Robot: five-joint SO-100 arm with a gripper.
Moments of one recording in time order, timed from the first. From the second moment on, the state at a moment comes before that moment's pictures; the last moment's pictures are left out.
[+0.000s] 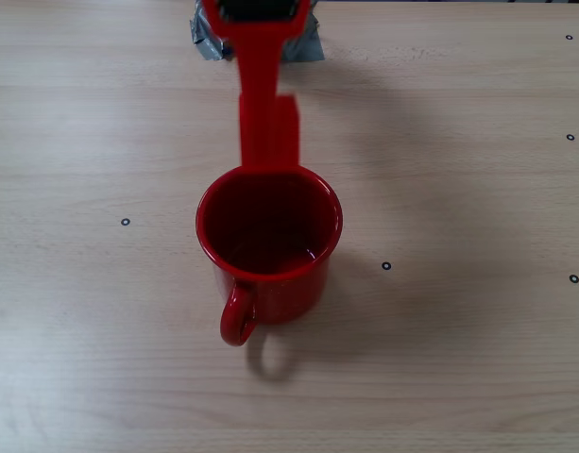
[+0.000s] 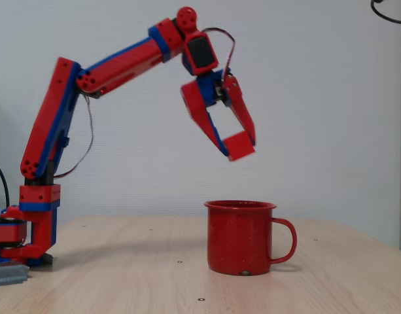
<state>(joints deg) -5.0 67.3 37.0 98.3 4.6</state>
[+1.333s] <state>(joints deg) -4.4 60.9 48.6 90.4 7.5</state>
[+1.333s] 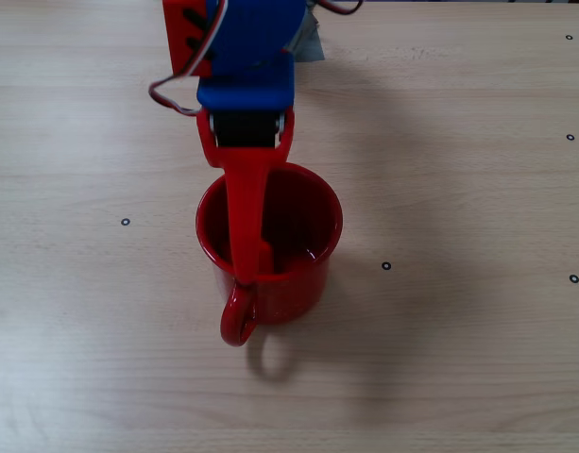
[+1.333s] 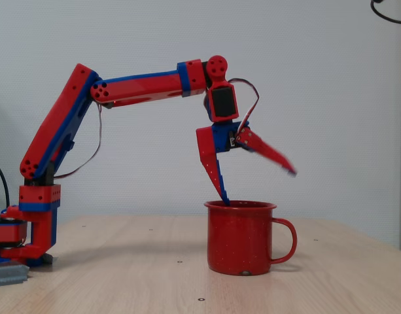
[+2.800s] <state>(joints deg) -0.6 113.6 67.3 94.1 0.6</state>
